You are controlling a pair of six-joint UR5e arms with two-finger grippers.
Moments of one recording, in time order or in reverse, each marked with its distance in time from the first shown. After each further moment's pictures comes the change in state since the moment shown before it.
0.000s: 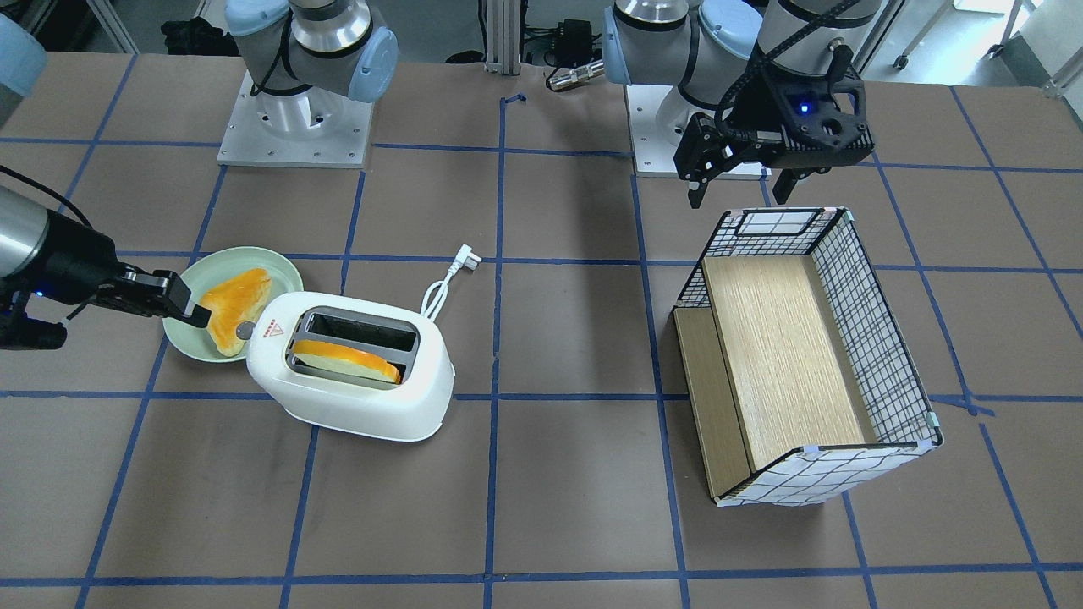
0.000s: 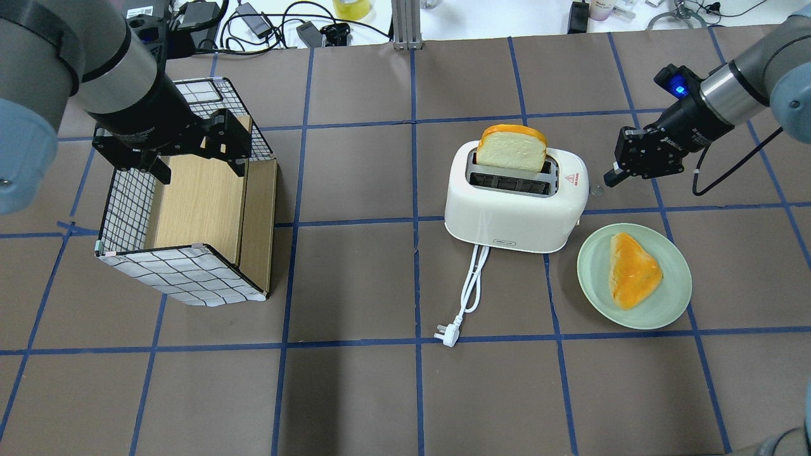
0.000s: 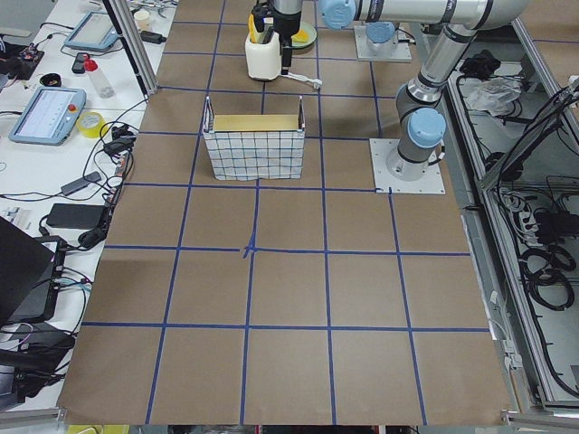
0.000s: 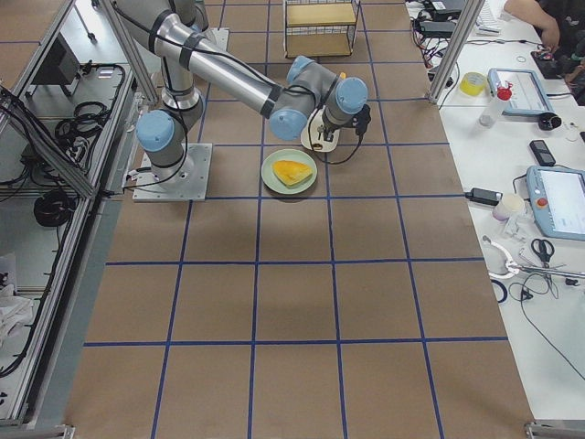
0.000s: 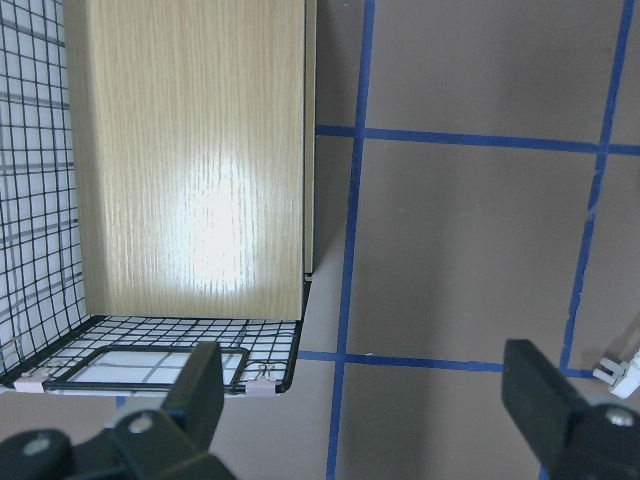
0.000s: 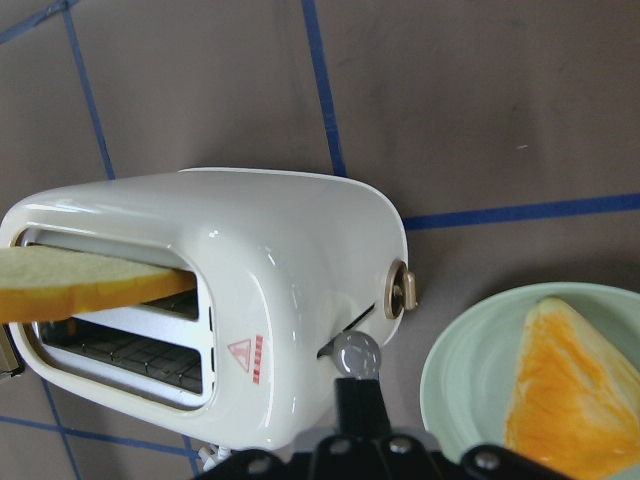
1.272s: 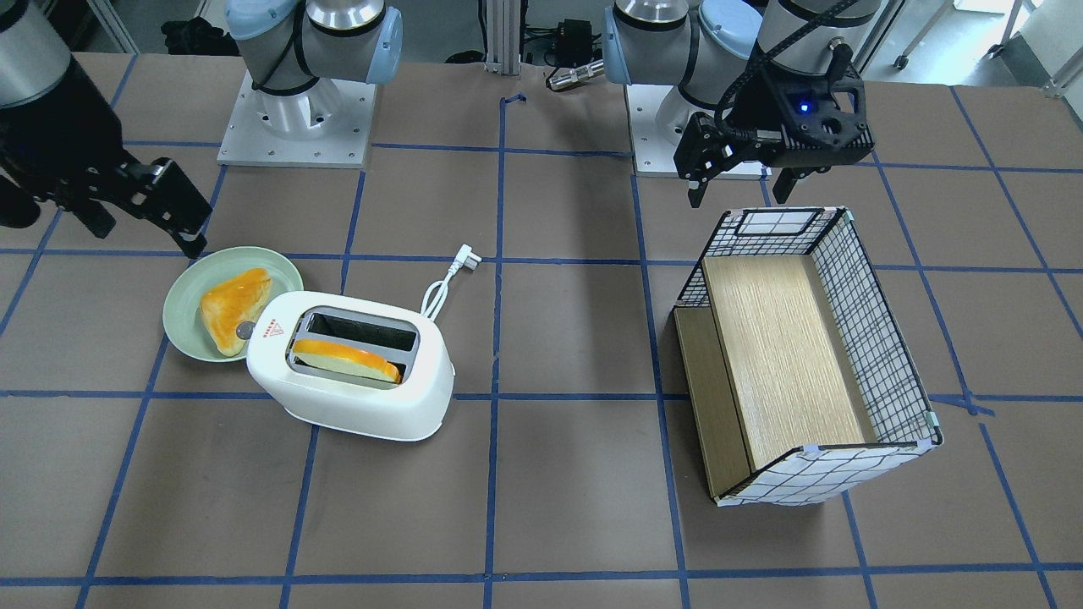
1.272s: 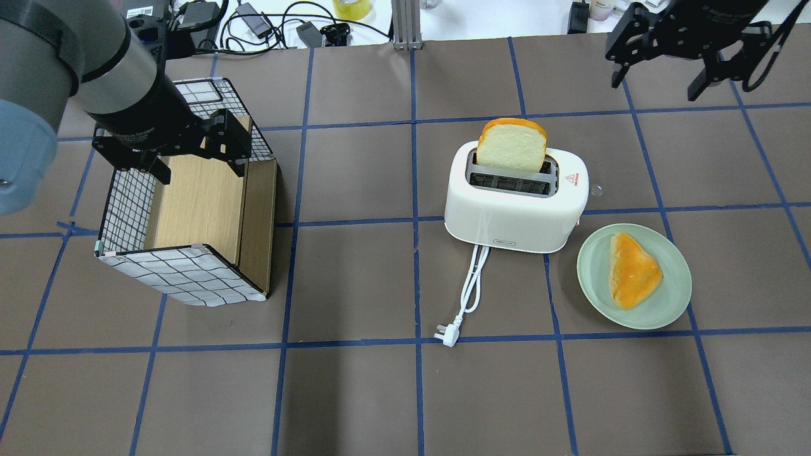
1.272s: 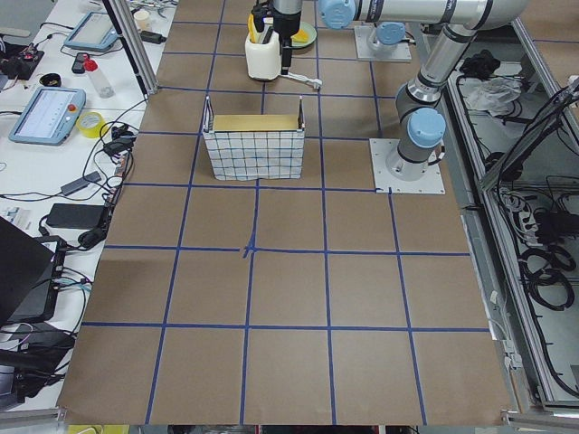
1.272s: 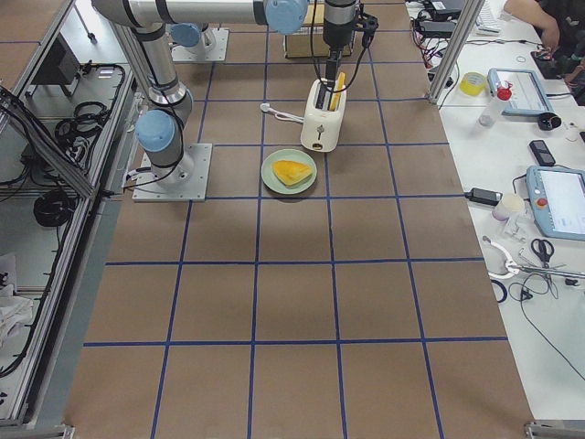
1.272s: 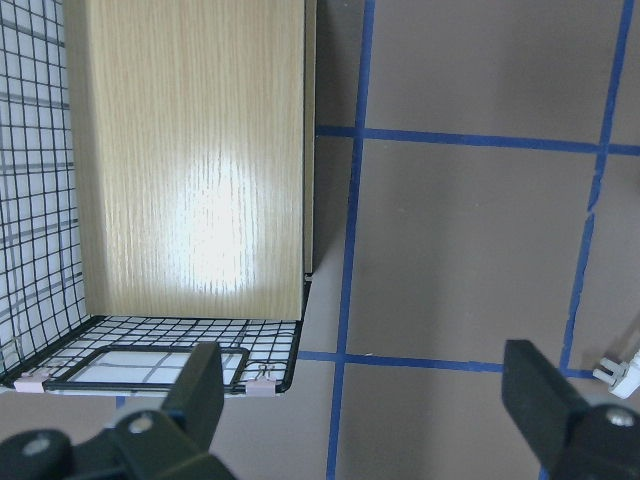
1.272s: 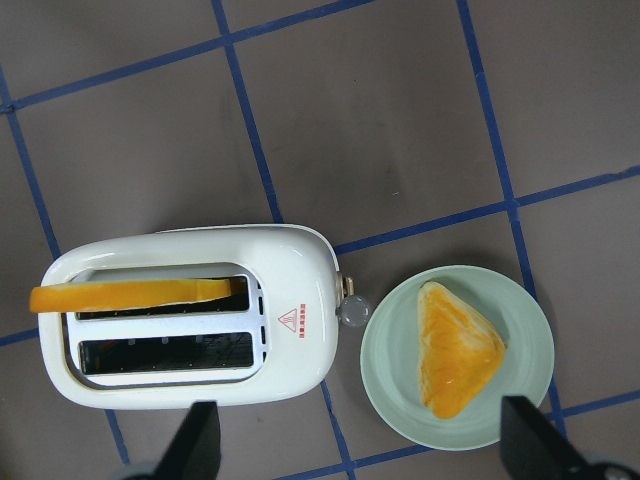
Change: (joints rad) left arm 0.000 0.000 0.000 0.000 0.000 0.000; right arm 0.288 -0.078 -0.263 0.071 -0.371 0.419
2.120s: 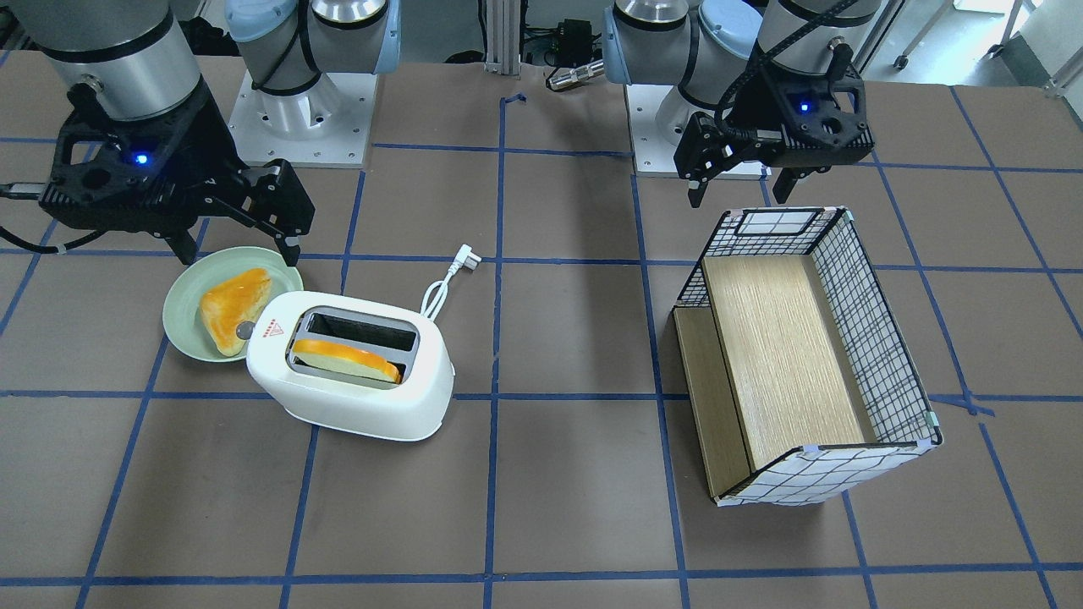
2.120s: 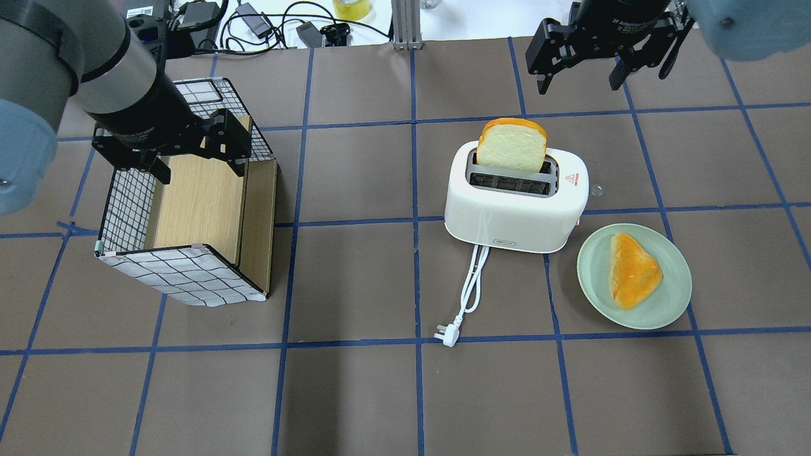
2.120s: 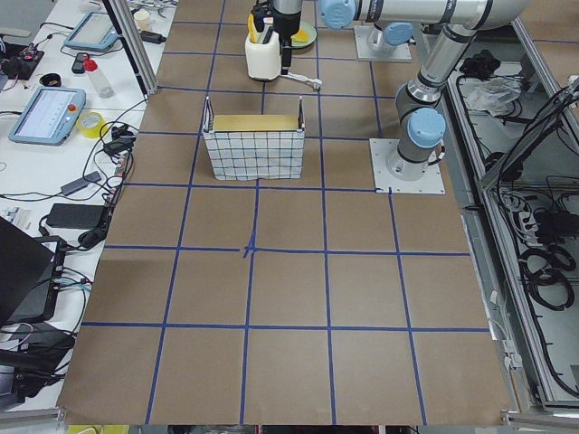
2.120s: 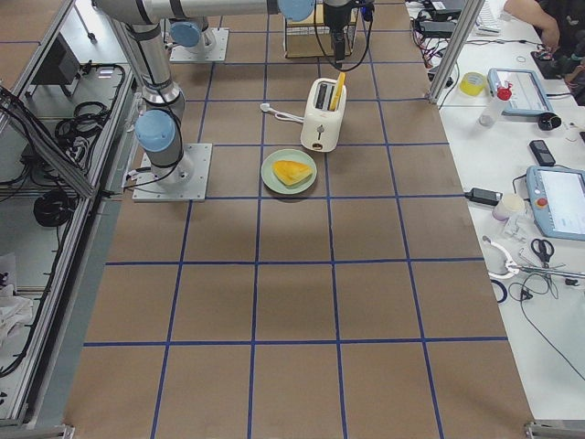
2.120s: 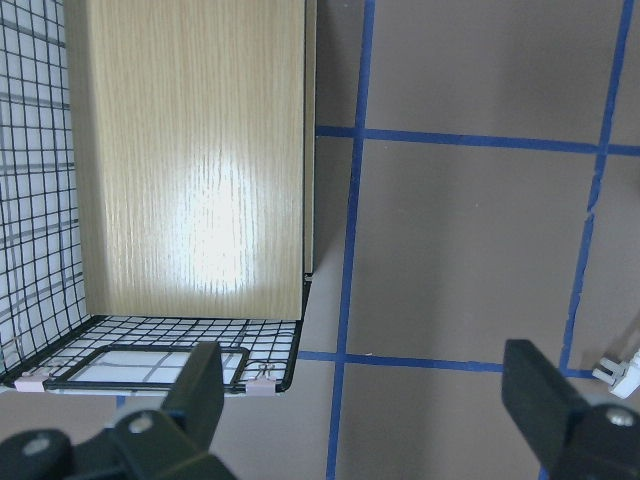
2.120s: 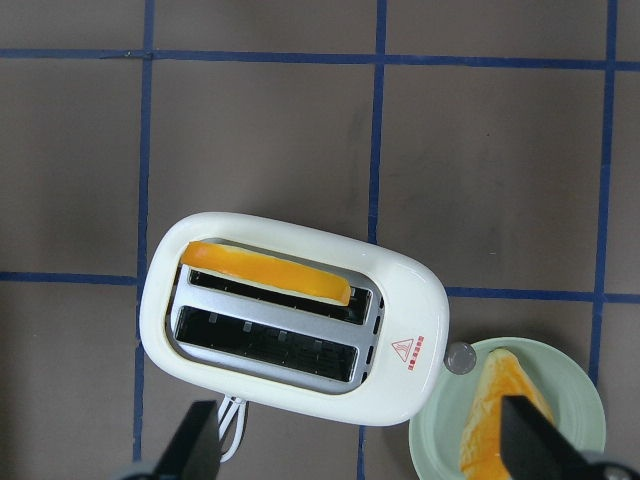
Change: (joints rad) left arm 0.000 0.000 0.001 0.000 0.000 0.000; right arm 0.132 0.030 0.004 -0.103 0.005 -0.201
